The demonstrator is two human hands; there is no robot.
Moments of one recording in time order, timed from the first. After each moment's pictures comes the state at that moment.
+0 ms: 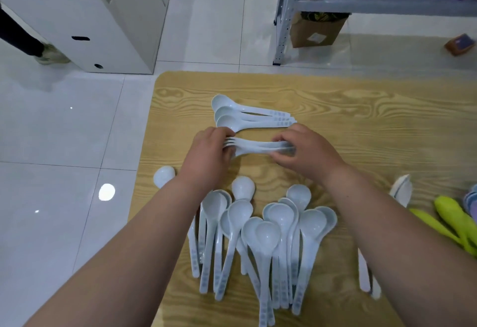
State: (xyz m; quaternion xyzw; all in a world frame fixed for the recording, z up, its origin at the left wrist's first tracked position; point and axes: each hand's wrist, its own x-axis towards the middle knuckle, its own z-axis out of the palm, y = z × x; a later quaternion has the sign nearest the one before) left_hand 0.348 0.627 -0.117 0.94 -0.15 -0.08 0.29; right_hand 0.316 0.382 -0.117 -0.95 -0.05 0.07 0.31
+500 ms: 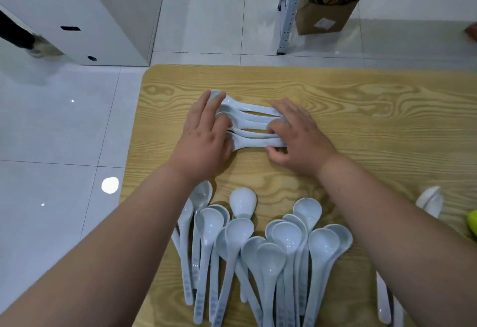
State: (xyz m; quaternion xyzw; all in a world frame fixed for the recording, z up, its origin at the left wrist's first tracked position) left_hand 0.399 0.629 -0.164 0.93 -0.35 0.06 0.15; right_hand 0.358 0.381 -0.174 -0.96 -0.16 -0.01 0.23
